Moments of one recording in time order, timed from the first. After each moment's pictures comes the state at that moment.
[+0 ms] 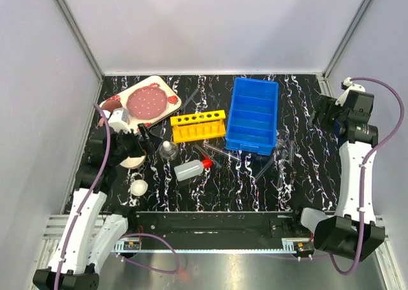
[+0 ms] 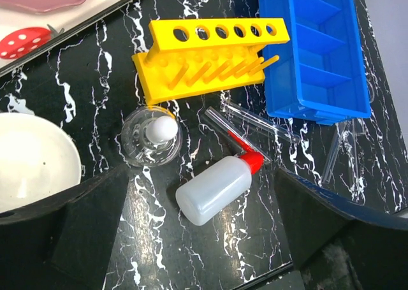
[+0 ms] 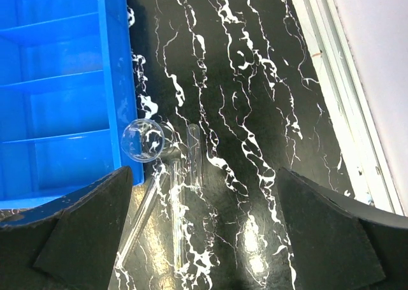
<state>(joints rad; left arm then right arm) -0.13 0.67 0.76 -0.55 0.28 -0.41 -0.28 1.11 1.21 -0.77 -0.07 0.08</state>
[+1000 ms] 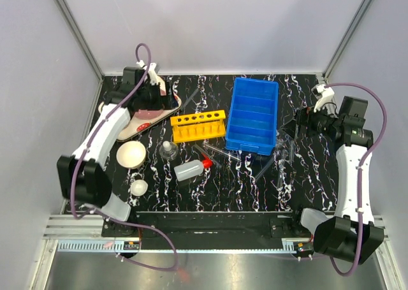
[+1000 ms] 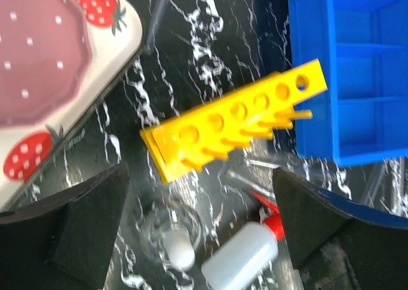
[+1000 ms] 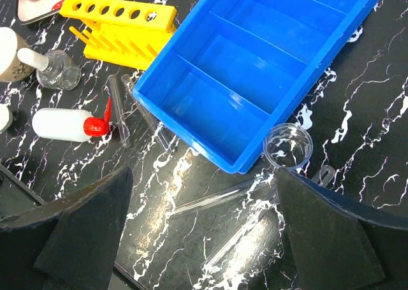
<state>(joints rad) -0.19 1.46 1.35 -0.57 0.29 -0.24 -0.28 1.08 1.12 -0.74 -0.80 -0.25</state>
